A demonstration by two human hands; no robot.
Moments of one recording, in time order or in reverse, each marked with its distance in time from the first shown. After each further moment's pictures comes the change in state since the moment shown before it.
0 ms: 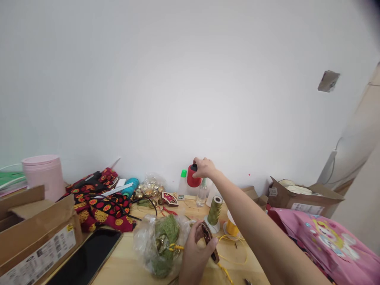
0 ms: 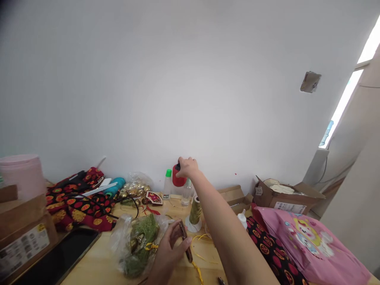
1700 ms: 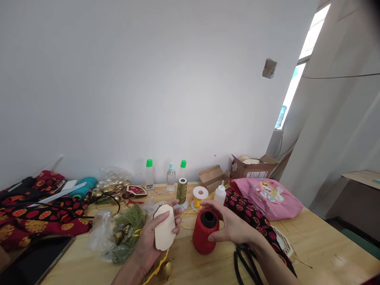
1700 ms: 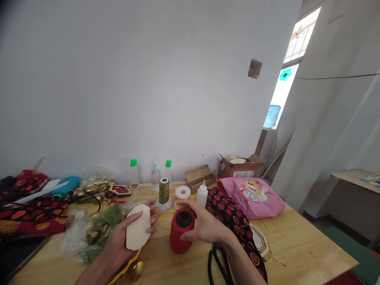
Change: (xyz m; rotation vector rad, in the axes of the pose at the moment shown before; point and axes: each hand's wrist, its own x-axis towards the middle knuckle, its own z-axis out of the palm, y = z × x) left_hand -0.017 0.041 0.002 -0.497 -0.425 -0.333; right_hand -0.268 0.060 0.022 1.274 -0.067 0.003
